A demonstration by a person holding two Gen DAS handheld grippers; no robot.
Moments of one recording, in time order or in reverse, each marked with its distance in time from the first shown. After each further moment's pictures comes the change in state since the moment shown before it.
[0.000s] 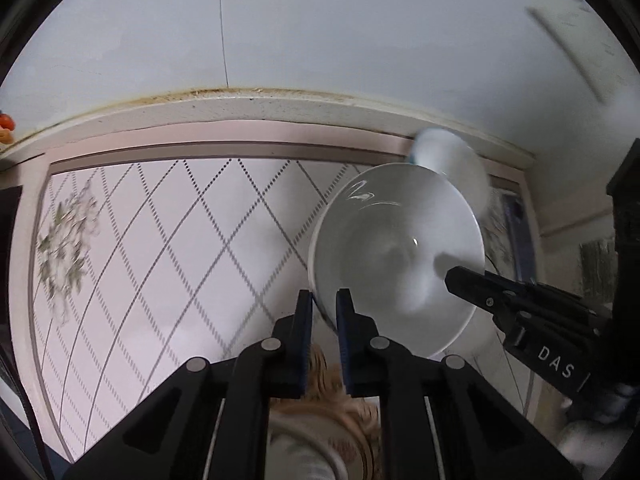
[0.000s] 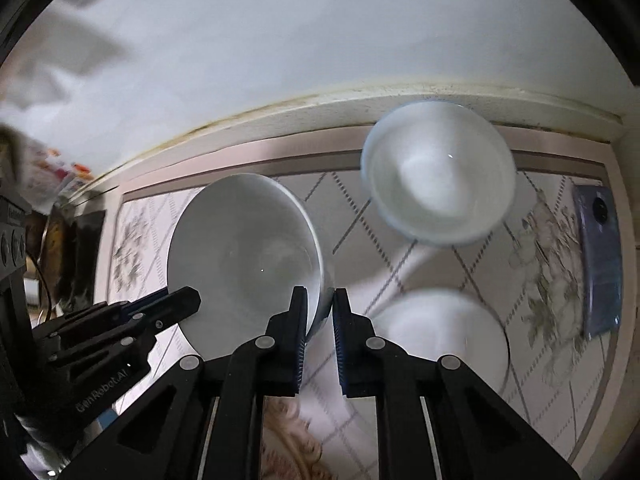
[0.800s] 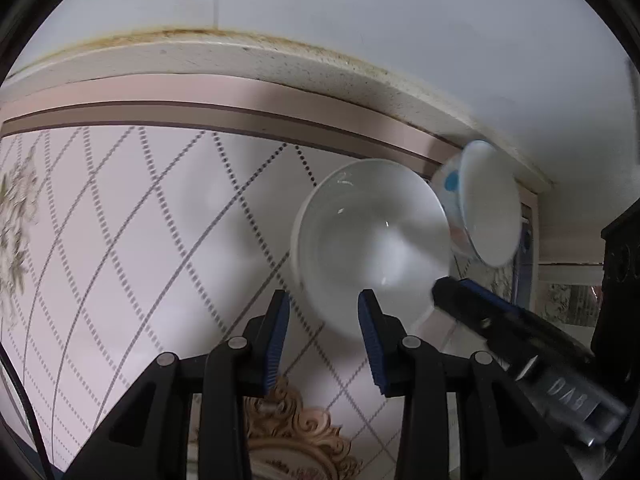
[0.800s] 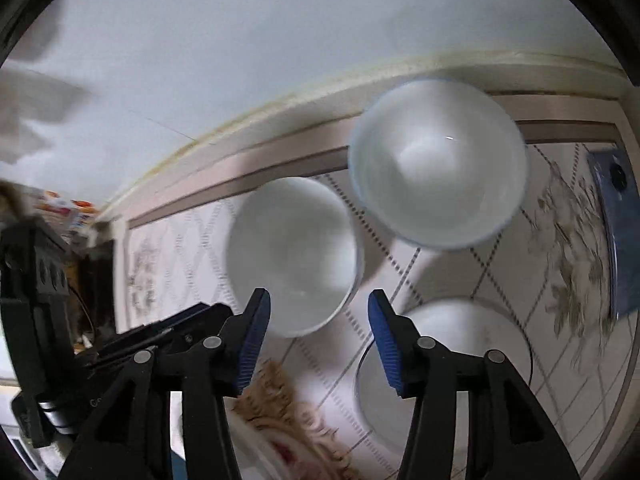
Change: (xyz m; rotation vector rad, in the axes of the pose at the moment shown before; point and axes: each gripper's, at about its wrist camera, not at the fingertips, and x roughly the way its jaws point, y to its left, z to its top) left arm 0.102 0.018 0.063 -0.156 0.164 -0.119; right arm 0.026 -0.039 0.038 0.151 0.071 0.056
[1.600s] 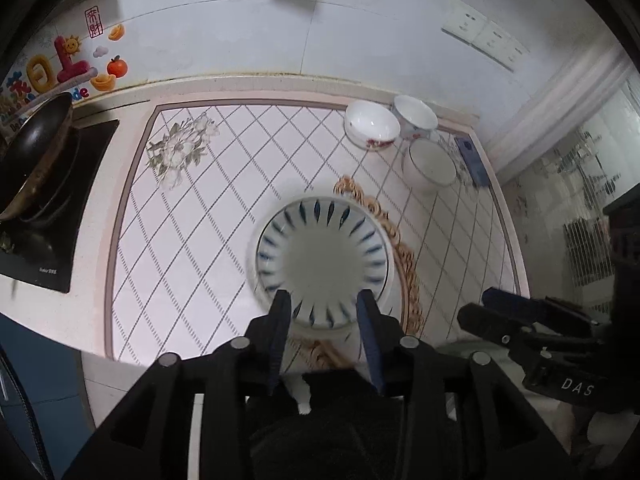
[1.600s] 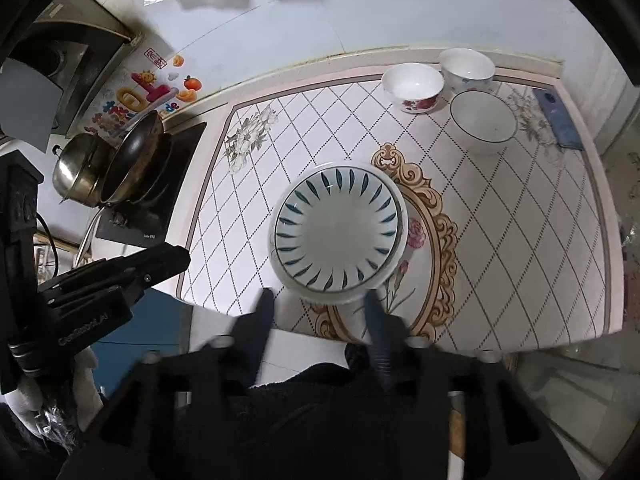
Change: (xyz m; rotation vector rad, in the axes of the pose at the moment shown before) left arm -0.224 0.062 -0.303 0.173 -0.275 0.082; right arm -0.168 0.142 -0.371 -0.198 -0.110 -0.007
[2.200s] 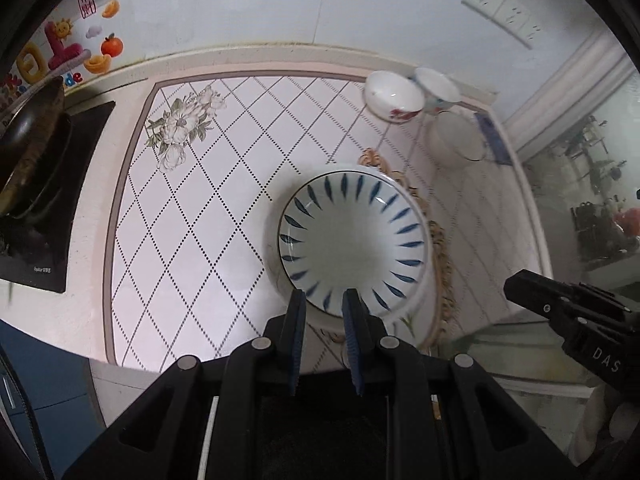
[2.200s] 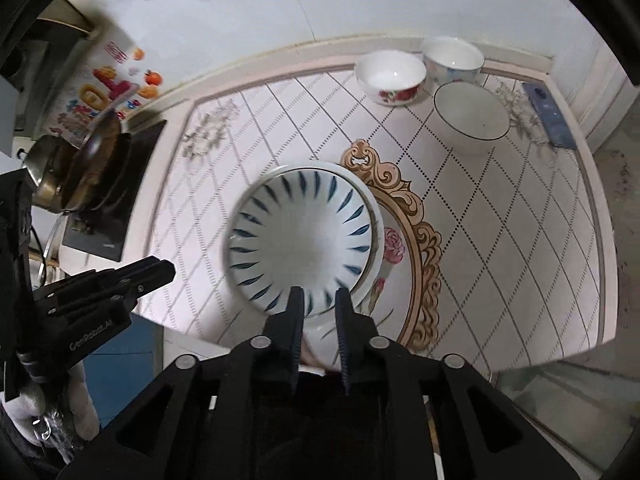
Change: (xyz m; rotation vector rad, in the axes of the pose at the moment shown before) left arm 0.028 0.033 -0.018 0.035 0.083 0.013; right arm 0.047 -0.008 0.013 0.018 0.006 -0.117
